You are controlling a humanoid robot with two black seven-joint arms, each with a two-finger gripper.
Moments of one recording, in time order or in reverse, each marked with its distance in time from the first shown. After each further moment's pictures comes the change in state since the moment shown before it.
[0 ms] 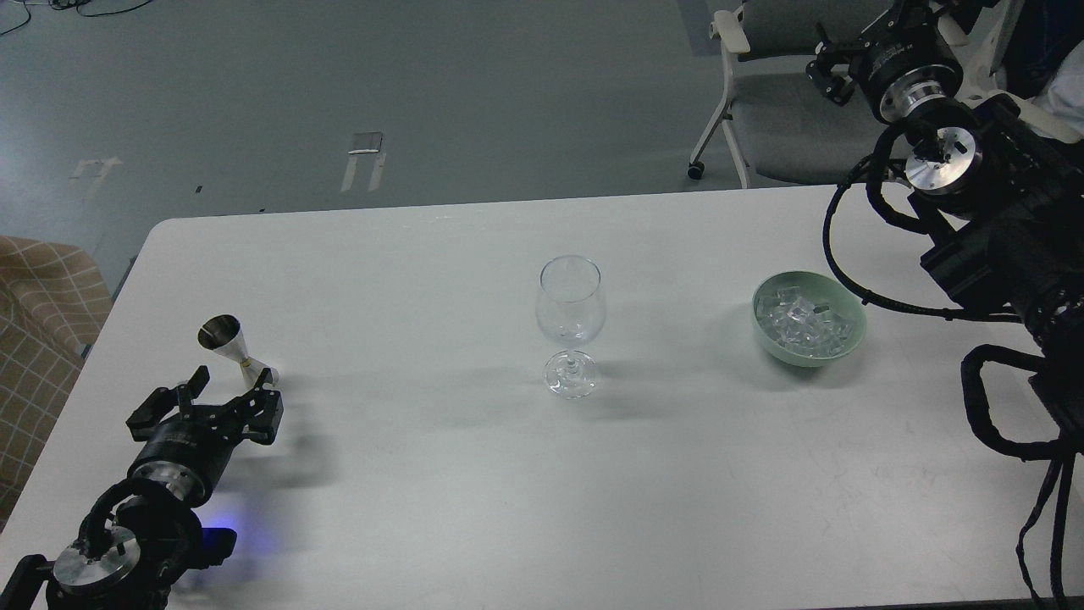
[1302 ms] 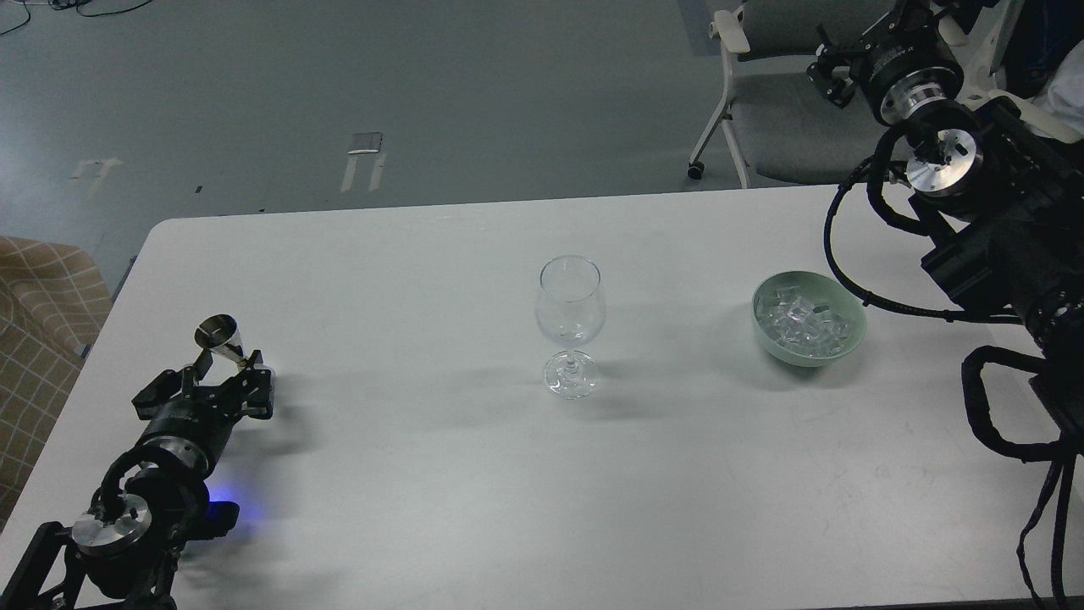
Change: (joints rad) left arm -0.137 -0.001 -0.001 0.222 0.000 -0.064 0.001; right arm -0.004 -0.002 0.001 0.000 0.001 0.001 0.000
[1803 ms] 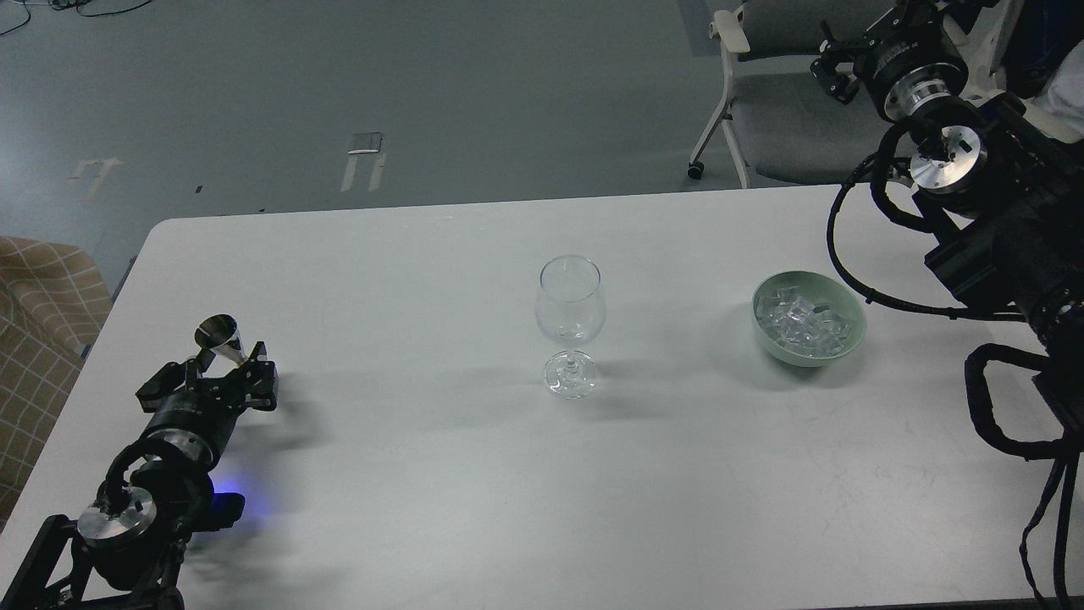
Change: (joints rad) left arm -0.015 -0.013 -0.005 -0.001 0.000 -0.001 -0.001; right arm 0.003 -0.004 -0.001 0.000 -0.001 0.000 0.000
